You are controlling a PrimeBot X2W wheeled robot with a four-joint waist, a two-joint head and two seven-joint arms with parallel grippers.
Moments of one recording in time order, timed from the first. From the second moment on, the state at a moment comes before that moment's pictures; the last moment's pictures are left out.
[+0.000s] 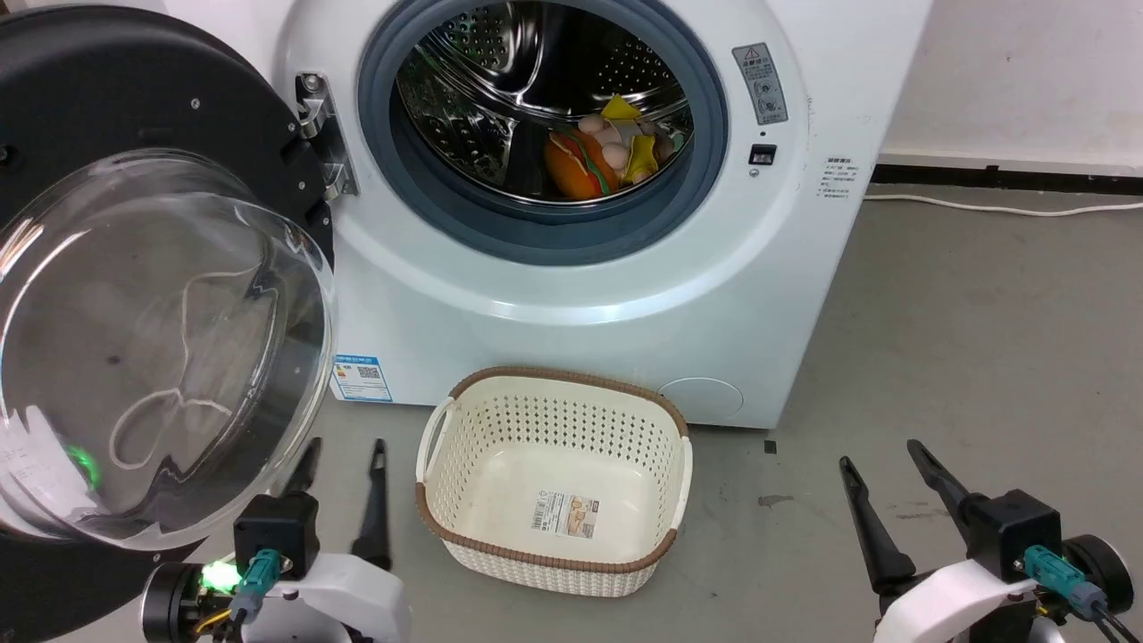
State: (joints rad) left arm -0.01 0.05 -0.01 0.00 0.00 0.00 0.00; right arm 0.01 -0.05 0.00 0.01 0.01 0.13 0.00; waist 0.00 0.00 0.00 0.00
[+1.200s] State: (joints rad) left arm -0.01 0.05 -0.05 0.00 0.00 0.00 -0.07; right arm 0.03 -0.06 0.04 0.00 0.04 0.13 -0.07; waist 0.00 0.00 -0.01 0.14
